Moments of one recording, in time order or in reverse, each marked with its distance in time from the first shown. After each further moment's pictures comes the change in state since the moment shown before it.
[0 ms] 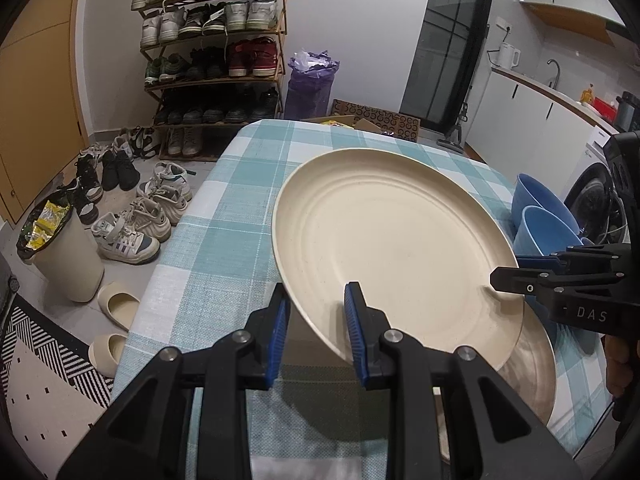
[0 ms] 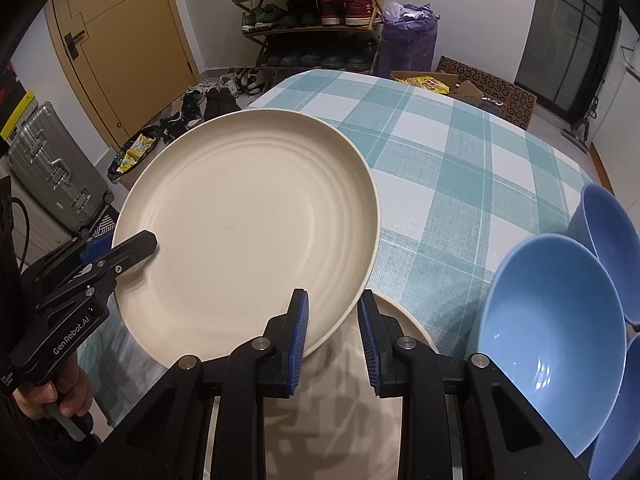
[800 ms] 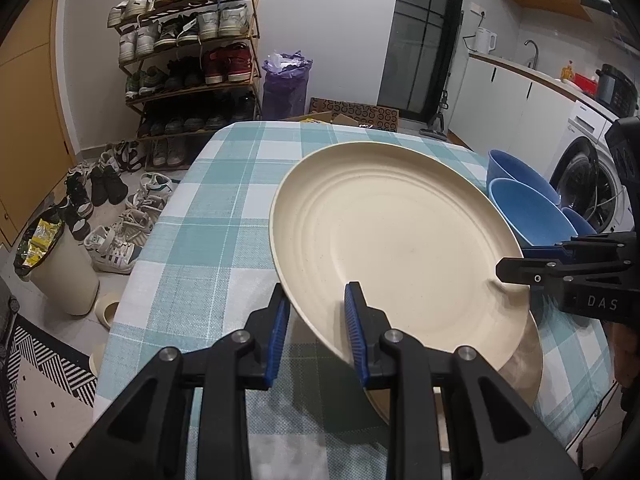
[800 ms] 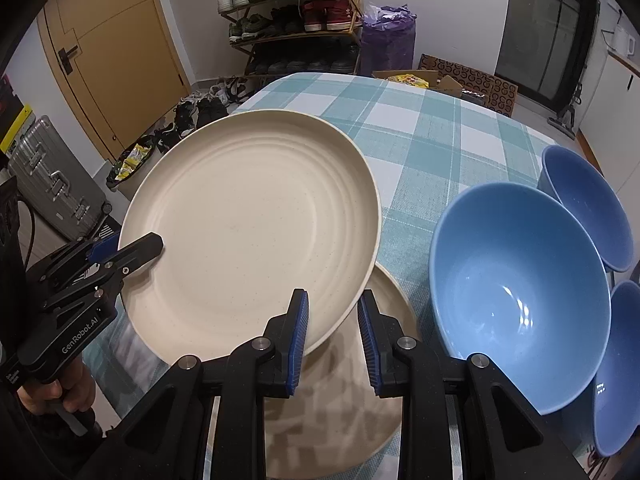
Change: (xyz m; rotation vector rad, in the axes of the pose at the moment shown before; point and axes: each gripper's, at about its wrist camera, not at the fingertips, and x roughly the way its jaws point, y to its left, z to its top) left arm -0.013 -0.035 -0.014 0.085 0.002 -0.021; right arm -0.028 -0.019 -0.037 0.054 -0.028 -0.009
